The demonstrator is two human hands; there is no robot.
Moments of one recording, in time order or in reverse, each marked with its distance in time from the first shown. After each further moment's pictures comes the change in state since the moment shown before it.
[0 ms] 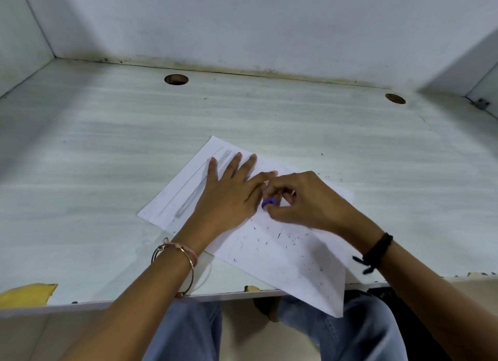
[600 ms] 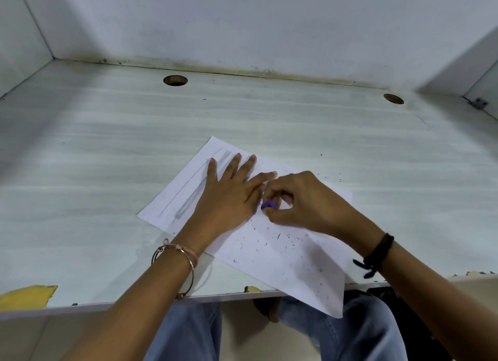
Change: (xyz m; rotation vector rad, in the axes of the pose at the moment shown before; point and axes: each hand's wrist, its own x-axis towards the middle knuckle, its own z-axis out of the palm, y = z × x) left_hand 0.000 0.000 0.001 0.000 0.010 0.003; right_hand 0.000 -0.001 0.001 -0.044 -0.010 -0.030
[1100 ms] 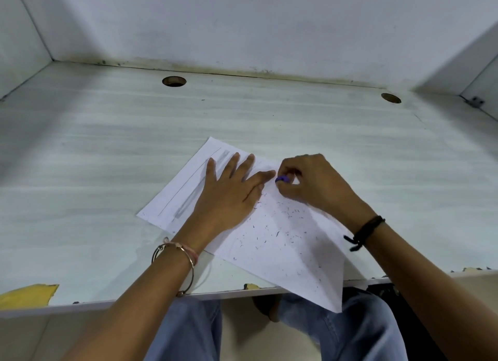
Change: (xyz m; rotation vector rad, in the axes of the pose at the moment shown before) left_hand 0.000 0.000 -0.002 -0.053 0.000 -0.015; right_hand 0.017 0.022 -0.008 -0.154 0.197 0.118
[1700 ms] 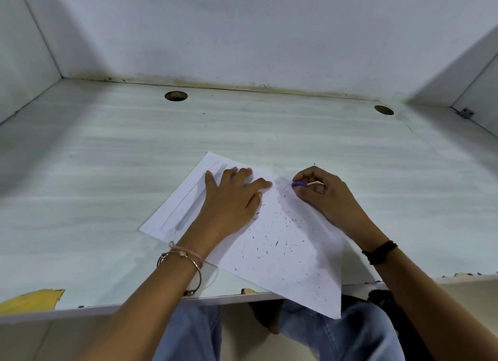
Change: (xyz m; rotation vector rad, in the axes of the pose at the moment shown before) left_hand 0.001 0.007 -0.004 -0.004 0.088 -0.007; right_hand -0.027 0.033 -0.002 0.584 0.114 0.288
